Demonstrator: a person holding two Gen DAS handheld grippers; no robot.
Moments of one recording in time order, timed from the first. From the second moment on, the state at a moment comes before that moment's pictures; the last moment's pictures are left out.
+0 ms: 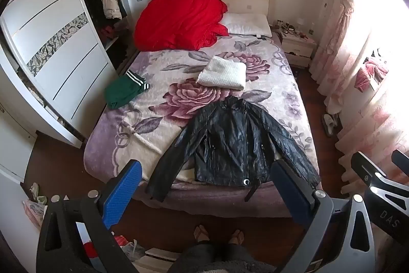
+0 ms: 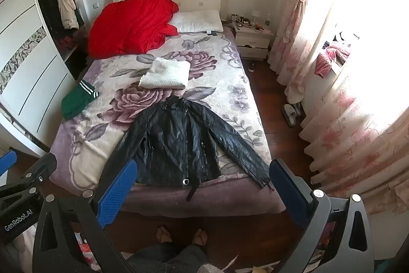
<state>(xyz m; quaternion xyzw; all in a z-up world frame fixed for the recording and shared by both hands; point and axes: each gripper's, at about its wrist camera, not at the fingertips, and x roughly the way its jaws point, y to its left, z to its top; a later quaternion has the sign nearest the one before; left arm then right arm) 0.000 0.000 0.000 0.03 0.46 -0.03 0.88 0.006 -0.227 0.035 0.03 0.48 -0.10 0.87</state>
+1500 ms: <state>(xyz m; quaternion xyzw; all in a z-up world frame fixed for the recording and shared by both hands) 0.009 -0.011 0.031 0.03 0.45 -0.03 0.89 0.002 -0.229 0.049 0.03 0.46 -0.10 0.88</state>
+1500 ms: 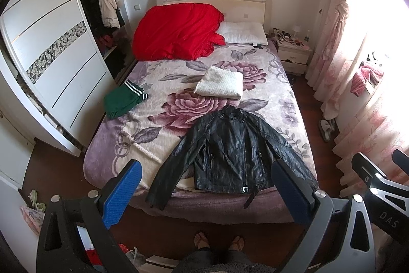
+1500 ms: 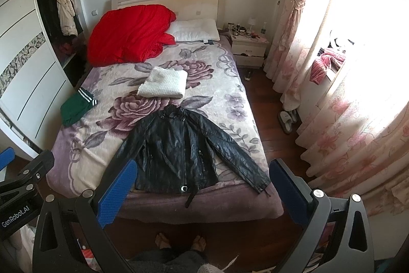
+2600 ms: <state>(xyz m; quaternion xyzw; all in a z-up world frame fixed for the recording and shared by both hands) 0.014 -0.019 0.049 0.03 0.44 -0.03 0.90 0.004 -0.239 0.066 0.03 0.45 -0.10 0.88</state>
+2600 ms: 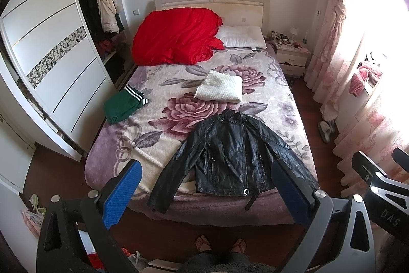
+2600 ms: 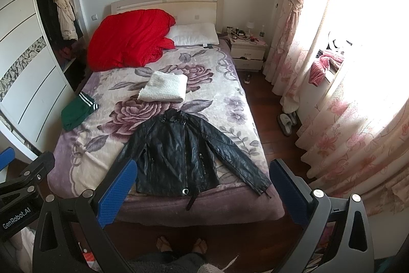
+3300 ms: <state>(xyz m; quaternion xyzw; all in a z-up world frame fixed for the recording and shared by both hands) 0.025 -0.014 0.063 0.03 0.44 -0.03 0.90 0.006 -0.244 0.073 0.03 0.45 -0.11 0.89</state>
